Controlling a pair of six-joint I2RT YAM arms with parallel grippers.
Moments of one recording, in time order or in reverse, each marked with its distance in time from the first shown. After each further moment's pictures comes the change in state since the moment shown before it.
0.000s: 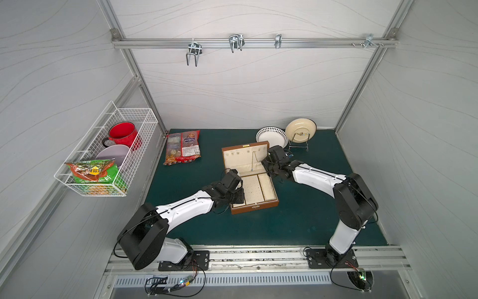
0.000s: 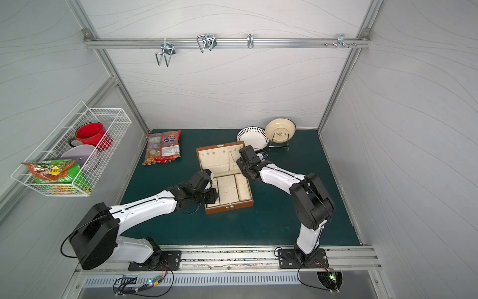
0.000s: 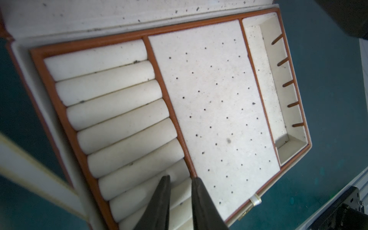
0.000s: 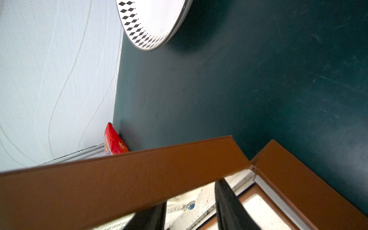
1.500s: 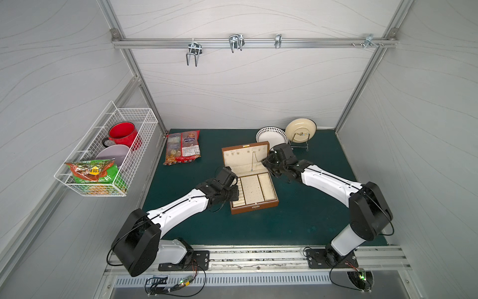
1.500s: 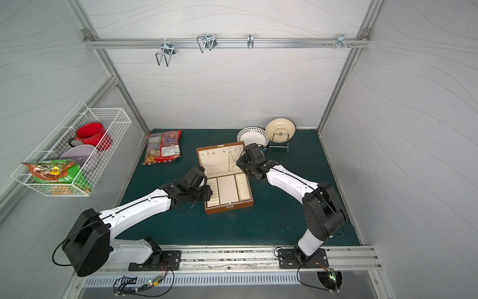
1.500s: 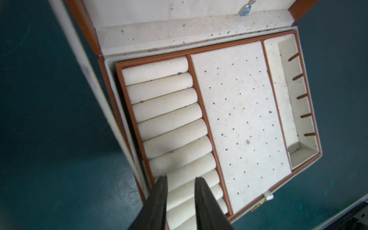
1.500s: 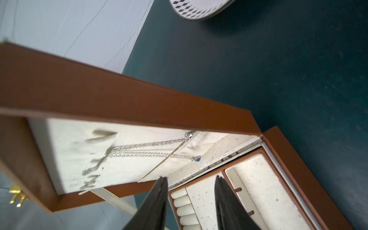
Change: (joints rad) left arm 0.067 -0.071 0.036 -0.134 -0.054 0.024; right arm 0.001 -0.138 -0.046 -0.042 -0.128 -0.228
